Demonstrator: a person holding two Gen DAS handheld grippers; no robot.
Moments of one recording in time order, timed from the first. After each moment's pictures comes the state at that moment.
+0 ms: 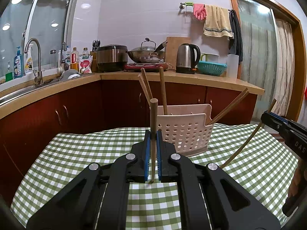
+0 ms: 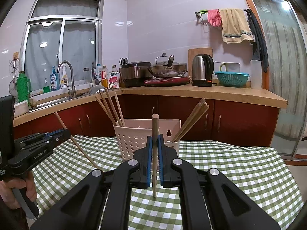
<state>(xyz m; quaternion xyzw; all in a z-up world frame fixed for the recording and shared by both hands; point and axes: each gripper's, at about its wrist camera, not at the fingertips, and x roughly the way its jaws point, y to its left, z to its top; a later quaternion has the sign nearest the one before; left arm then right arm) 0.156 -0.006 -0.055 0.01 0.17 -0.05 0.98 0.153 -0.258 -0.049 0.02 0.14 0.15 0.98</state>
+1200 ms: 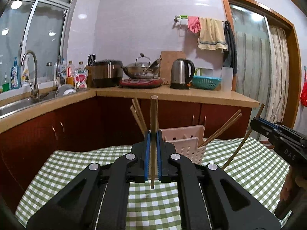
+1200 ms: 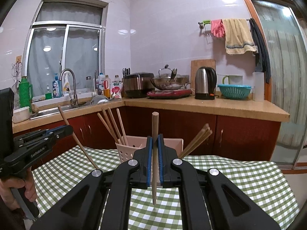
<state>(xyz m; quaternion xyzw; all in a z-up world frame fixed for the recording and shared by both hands) 0.154 -0.018 -0.013 0.01 0.12 -0.07 0.99 0.157 -0.252 -0.017 0.02 0.10 0.15 0.98</state>
